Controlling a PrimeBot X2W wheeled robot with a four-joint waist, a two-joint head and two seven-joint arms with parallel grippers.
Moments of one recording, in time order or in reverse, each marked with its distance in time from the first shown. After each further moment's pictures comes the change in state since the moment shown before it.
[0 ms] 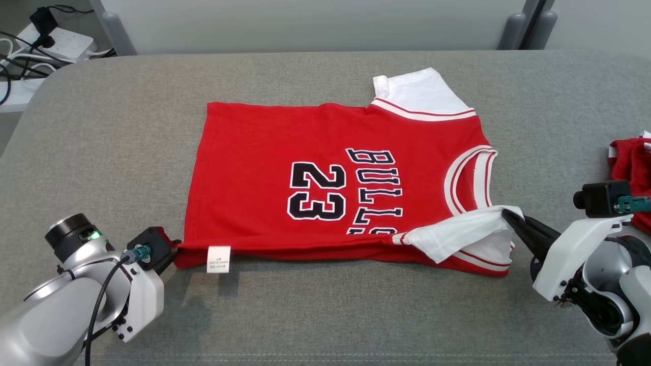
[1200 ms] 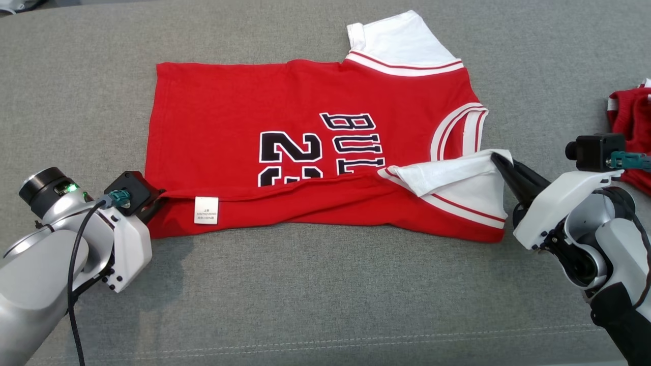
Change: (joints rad) left arm -0.141 0.027 -0.029 -0.012 -0.138 0.000 0.062; right arm -0.205 0.080 0.074 0.166 -0.006 0.000 -0.142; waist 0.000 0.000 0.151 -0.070
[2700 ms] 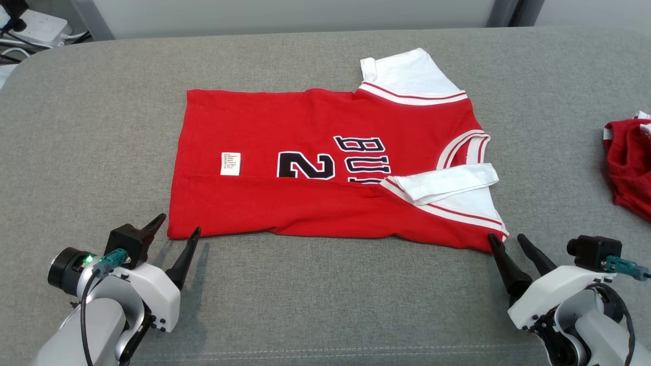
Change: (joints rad) left arm 0.385 -0.172 0.508 0.004 0.050 0.133 -0.161; right arm 0.221 0.076 -0.020 0.140 0.020 0.000 -0.271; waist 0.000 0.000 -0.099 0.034
